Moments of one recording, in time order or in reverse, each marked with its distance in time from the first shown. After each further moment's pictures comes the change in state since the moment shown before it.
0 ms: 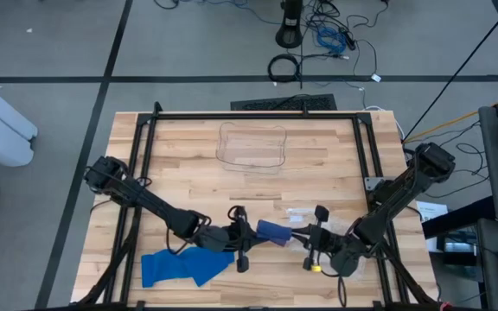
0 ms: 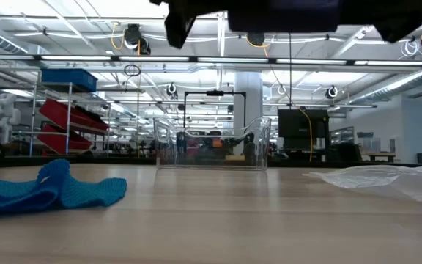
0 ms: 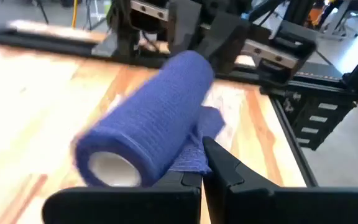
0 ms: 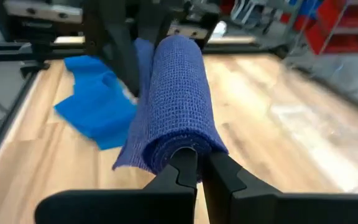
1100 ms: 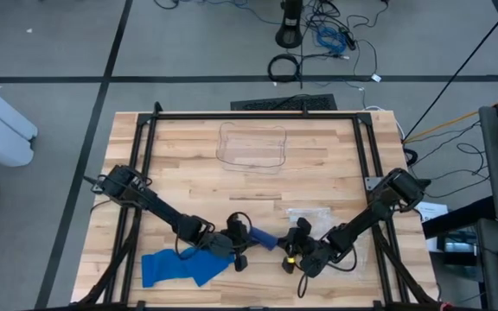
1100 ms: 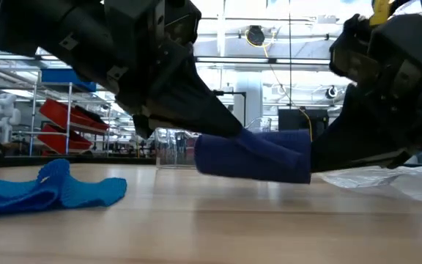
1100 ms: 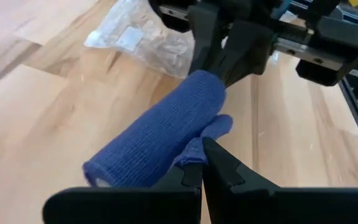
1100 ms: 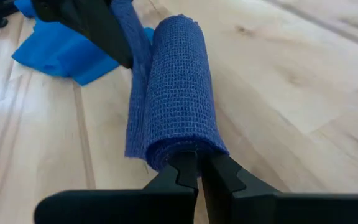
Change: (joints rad) left arm 0.002 0.159 -0.131 0.075 0.022 -0.256; right arm -0.108 0.410 0.000 0.208 -0.259 0.453
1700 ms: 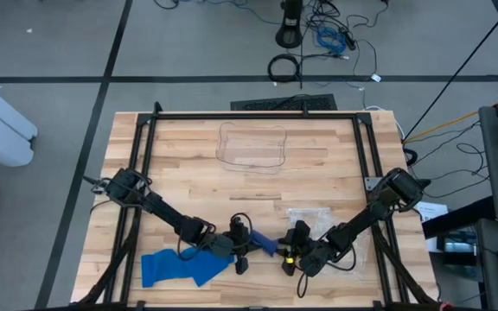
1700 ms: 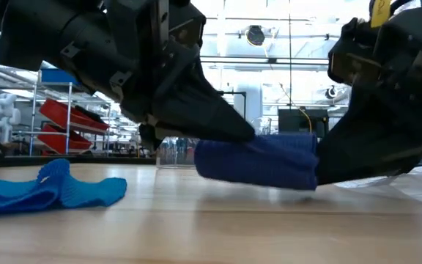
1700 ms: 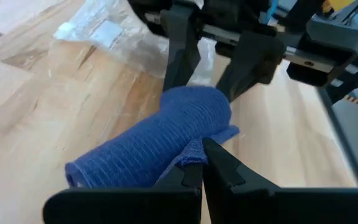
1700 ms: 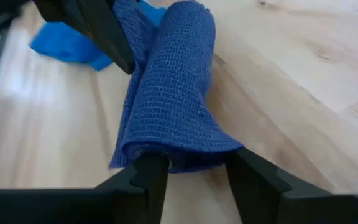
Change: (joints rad) left arm 0.003 0.055 0.001 0.113 0.055 -0.021; right arm -0.006 -0.003 -0.002 0.028 -0.081 0.026
